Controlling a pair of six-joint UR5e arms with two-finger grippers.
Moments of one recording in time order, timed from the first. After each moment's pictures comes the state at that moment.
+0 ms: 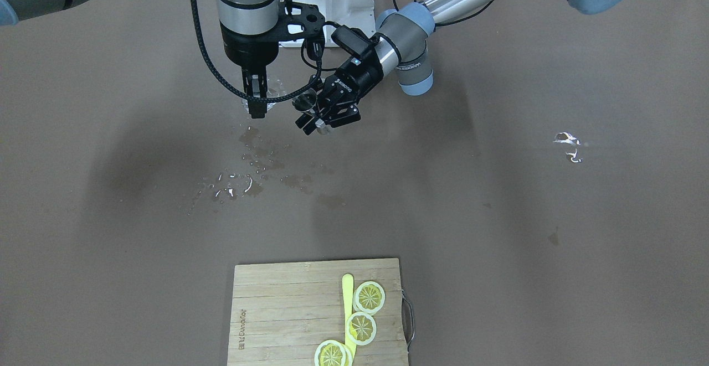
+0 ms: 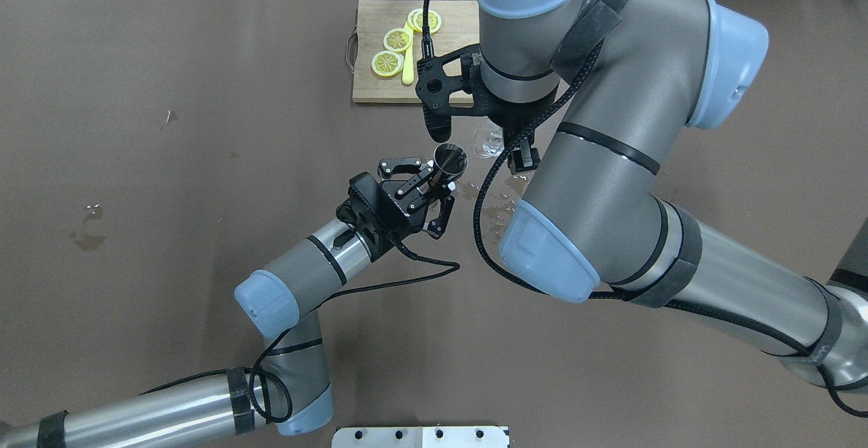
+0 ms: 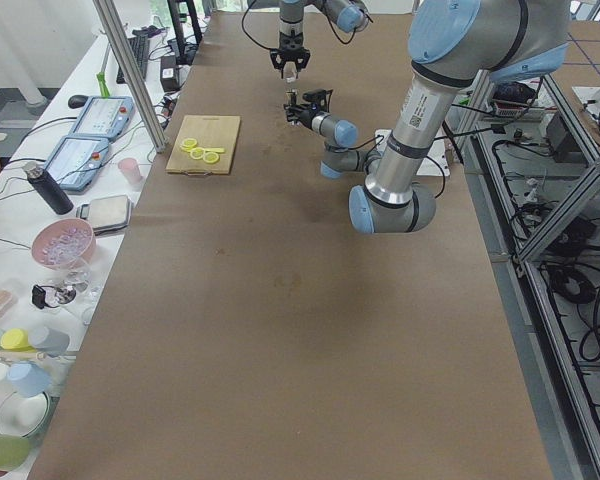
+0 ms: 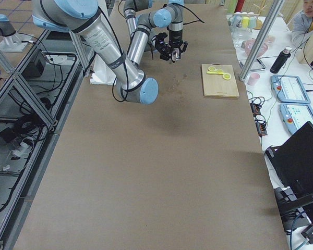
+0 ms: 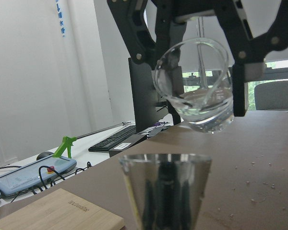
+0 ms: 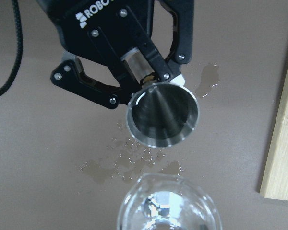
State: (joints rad) left arm -0.31 -2.26 -1.25 -3.24 -1.11 -0.18; right arm 0.67 -0.70 1.87 -2.17 1.89 -0.69
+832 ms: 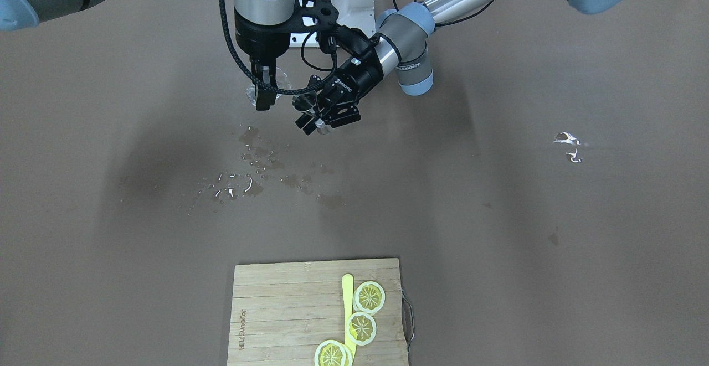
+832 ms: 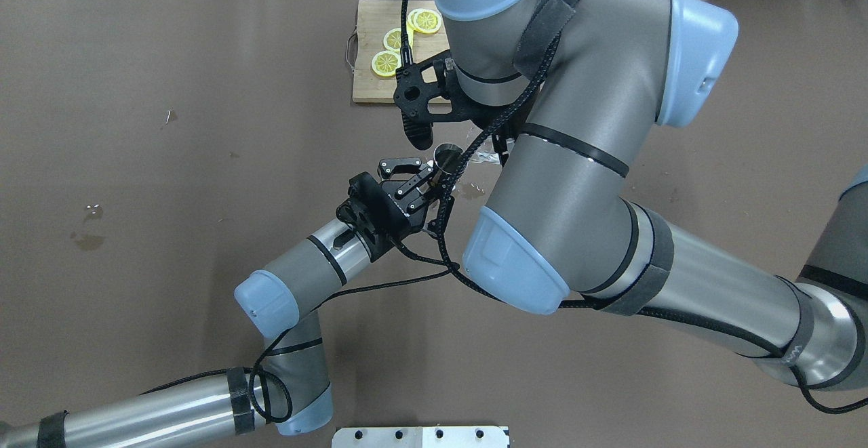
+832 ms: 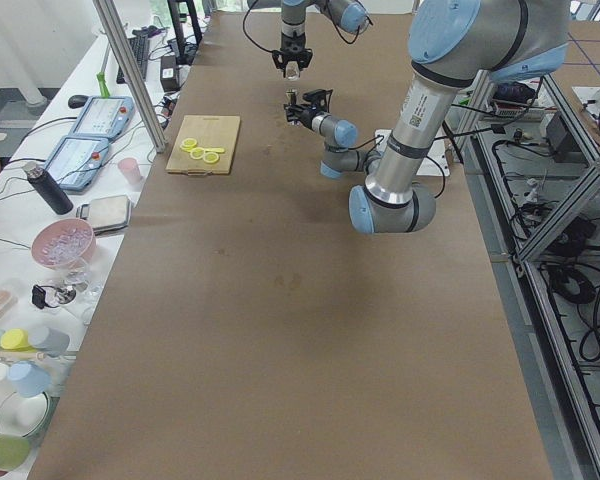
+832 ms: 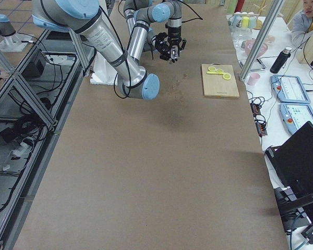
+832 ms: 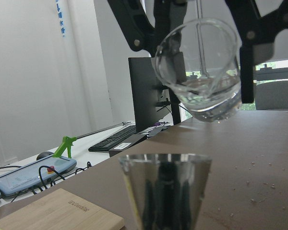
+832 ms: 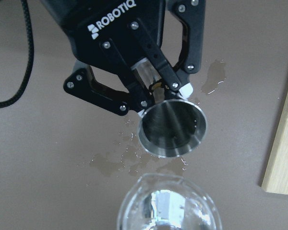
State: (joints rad) left arm -0.31 -2.26 -1.25 -3.24 -1.11 -0.18; right arm 0.65 -0.62 1.84 -2.28 1.85 -0.70
